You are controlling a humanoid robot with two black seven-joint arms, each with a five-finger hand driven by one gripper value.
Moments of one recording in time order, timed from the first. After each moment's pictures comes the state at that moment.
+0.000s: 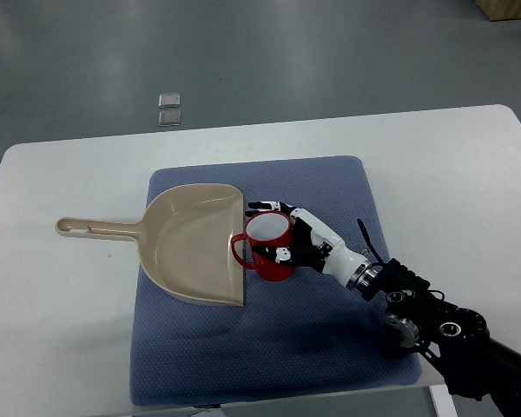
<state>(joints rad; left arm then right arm) -0.01 0.00 -0.07 -0.15 0.08 -0.04 0.10 0.43 0.00 0.72 0.78 -0.94 0.29 0.61</state>
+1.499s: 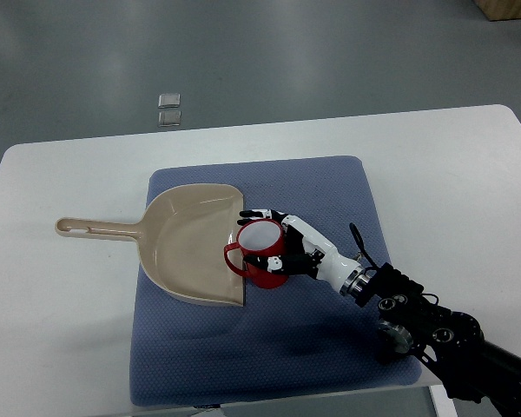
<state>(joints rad) -0.01 0.00 -0.07 -0.15 0.08 -0.04 0.09 0.43 0.00 0.66 0.80 -0.96 0.22 0.61</state>
